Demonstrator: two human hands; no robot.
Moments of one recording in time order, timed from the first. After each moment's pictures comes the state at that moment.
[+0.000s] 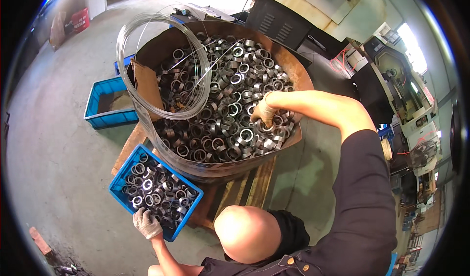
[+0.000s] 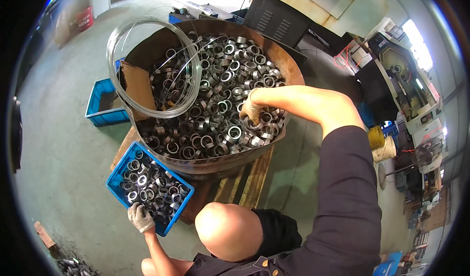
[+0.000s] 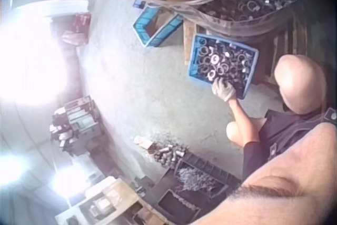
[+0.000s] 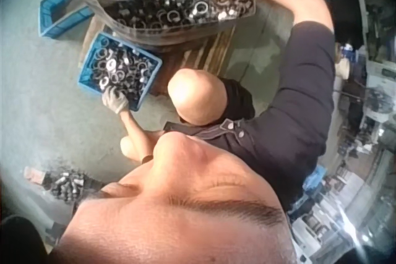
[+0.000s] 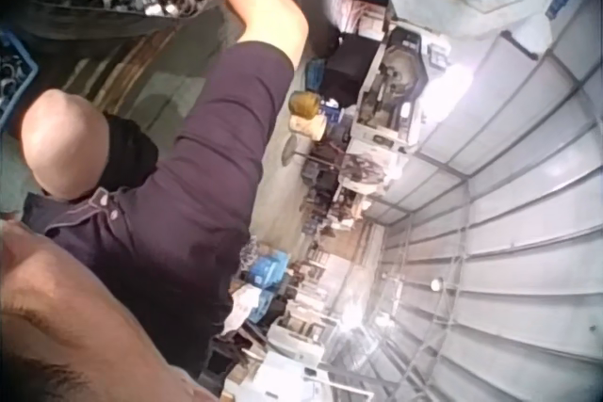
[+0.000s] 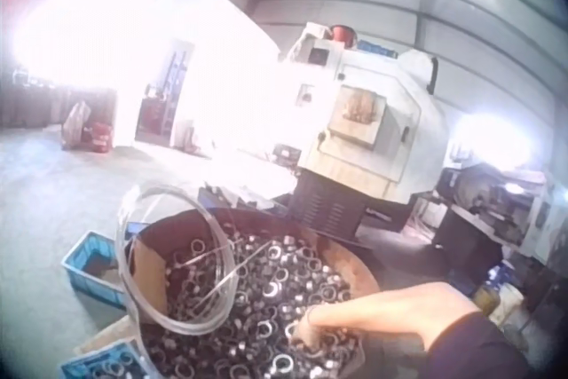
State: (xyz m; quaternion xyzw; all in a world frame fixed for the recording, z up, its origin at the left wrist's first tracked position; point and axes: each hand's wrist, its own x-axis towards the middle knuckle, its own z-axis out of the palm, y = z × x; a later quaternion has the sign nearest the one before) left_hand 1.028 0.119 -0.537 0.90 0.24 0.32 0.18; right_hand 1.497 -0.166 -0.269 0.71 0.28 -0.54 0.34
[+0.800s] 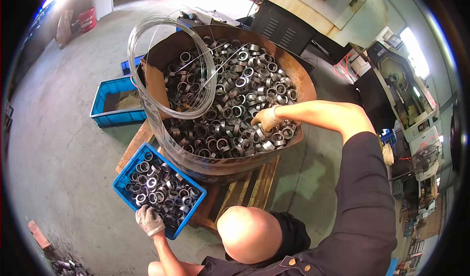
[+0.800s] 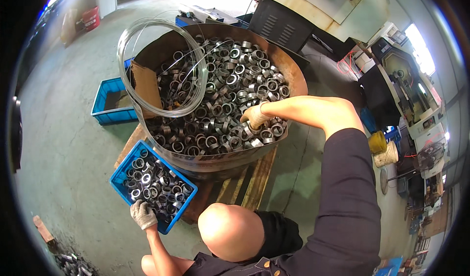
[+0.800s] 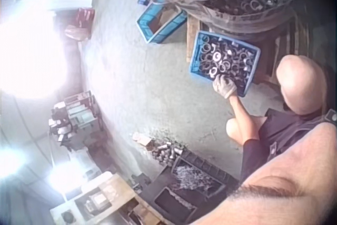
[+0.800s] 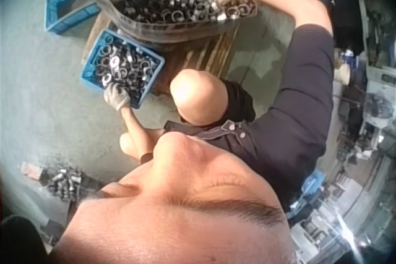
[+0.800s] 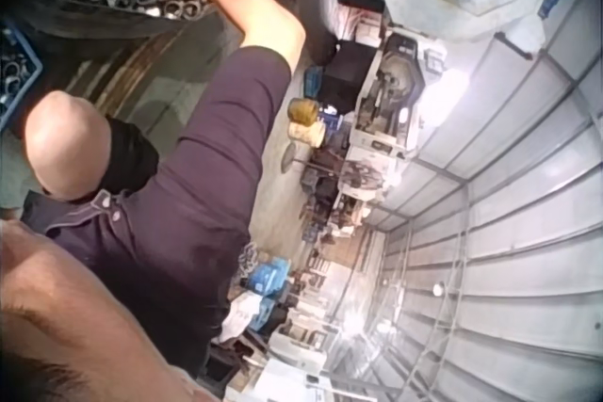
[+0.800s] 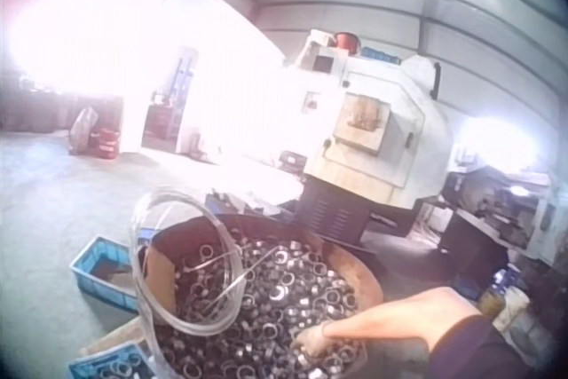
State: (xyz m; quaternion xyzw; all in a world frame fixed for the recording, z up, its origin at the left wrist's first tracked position) left_hand 1.030 0.117 -0.534 0.90 0.24 0.31 0.16; right_hand 1.474 -0.187 -0.278 0.82 0.29 -0.46 0.16
